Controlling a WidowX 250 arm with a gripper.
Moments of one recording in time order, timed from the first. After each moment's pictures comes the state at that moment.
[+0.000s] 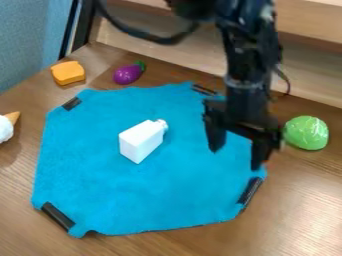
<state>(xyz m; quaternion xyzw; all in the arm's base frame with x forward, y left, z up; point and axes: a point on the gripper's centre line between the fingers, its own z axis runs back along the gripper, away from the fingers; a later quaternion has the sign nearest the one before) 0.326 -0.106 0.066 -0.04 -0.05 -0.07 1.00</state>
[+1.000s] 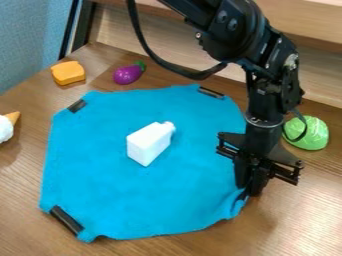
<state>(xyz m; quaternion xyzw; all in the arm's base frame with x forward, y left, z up) 0.325 -0.128 0.030 -0.04 -0.02 -0.03 1.00</state>
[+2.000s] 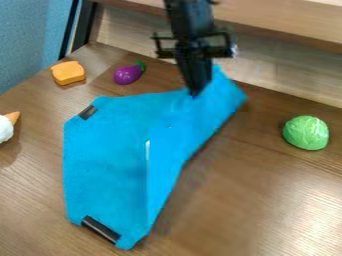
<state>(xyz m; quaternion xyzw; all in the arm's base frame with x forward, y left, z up) 0.340 -0.019 0.144 -0.14 -0.07 0.01 0.99</state>
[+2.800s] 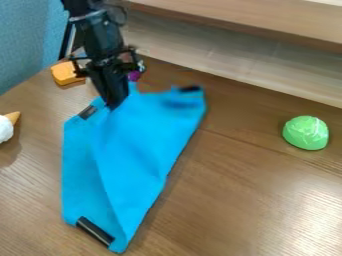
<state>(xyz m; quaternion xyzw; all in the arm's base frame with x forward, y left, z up) 0.303 0.081 0.103 -0.14 -0.01 0.10 0.99</state>
